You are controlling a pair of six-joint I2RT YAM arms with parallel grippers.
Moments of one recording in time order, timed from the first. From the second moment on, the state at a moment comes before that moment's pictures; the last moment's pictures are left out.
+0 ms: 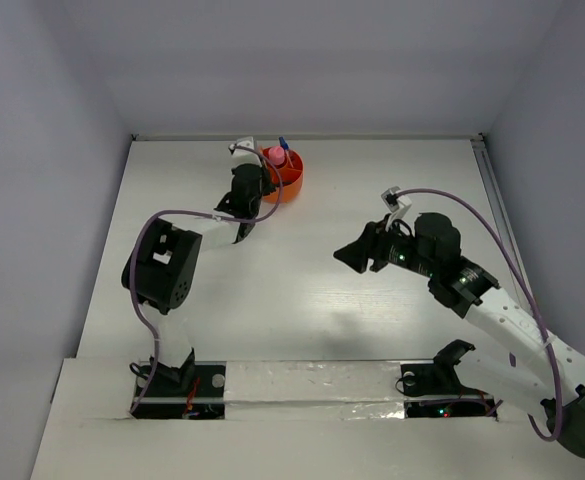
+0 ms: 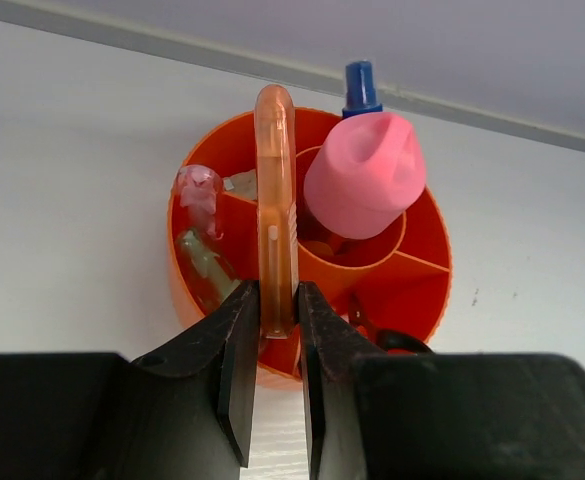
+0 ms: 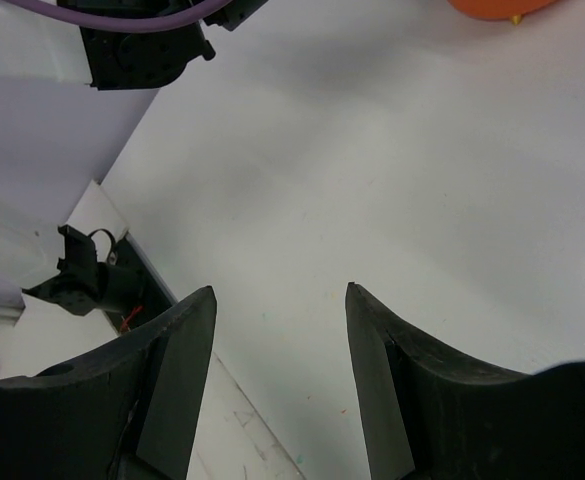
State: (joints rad) left arm -0.44 1.84 1.06 0.56 -0.32 -0.41; right arm 0.60 0.89 0.75 -0.12 -0.35 0.50
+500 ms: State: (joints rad) left arm -0.43 1.87 1.07 0.59 -0.34 -0.39; right arm 0.60 0.89 0.73 -0.13 -0.37 0.50
